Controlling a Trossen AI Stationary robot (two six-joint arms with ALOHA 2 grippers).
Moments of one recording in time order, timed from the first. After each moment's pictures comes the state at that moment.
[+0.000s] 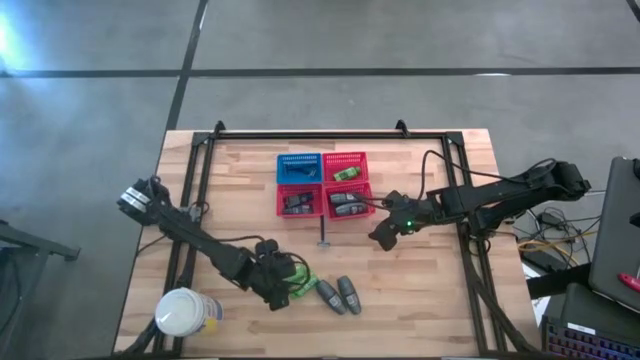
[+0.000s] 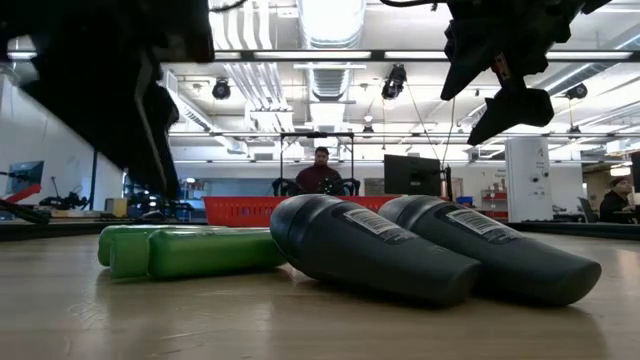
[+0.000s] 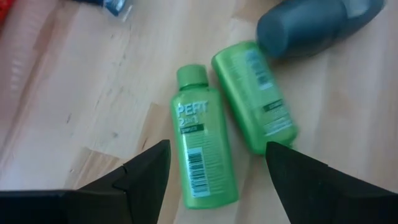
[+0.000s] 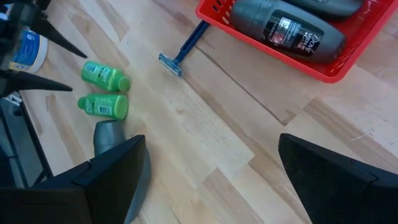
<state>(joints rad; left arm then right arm) -0.55 1.64 1.01 -0.48 -0.35 -0.77 0.15 1.19 0.80 -0.49 0.10 1.03</state>
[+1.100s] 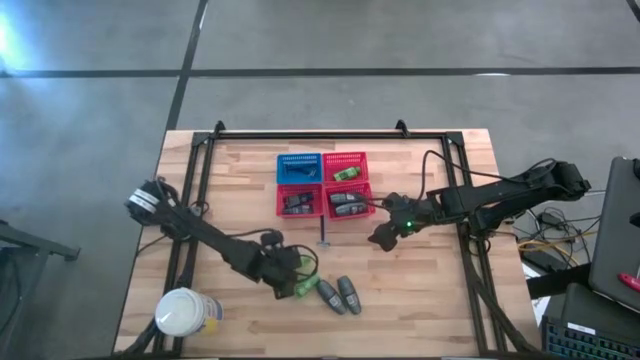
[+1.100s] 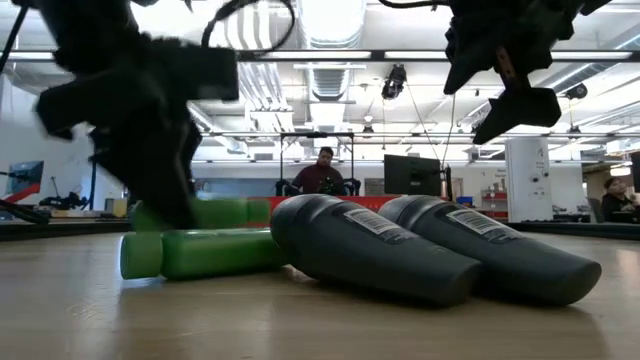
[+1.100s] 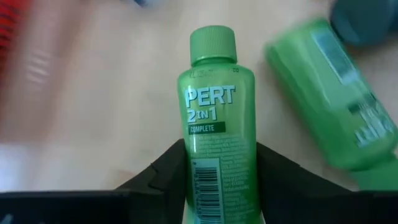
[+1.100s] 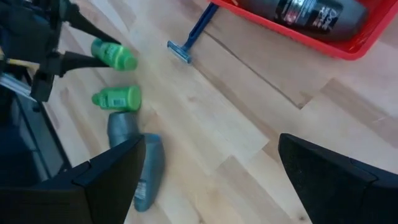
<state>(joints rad) -0.47 1.71 1.01 -0.47 -0.36 -0.65 0.16 1.19 0.80 -0.48 0.04 1.09</state>
